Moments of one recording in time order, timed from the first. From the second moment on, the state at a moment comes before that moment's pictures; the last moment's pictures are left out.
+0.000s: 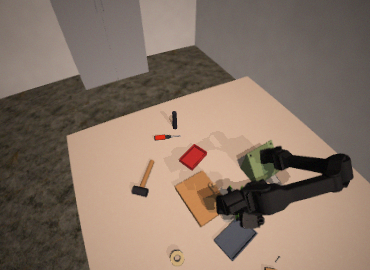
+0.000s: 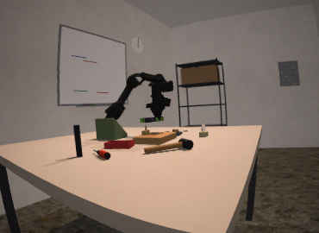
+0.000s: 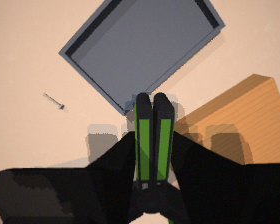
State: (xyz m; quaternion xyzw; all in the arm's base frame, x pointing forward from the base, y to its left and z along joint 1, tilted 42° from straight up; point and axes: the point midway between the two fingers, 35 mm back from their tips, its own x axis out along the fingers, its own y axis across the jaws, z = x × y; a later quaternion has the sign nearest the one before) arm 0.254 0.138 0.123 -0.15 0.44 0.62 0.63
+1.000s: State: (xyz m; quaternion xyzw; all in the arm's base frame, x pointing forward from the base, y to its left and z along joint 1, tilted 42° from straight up) arm 0.253 0.146 0.110 -0.21 0.38 0.66 0.62
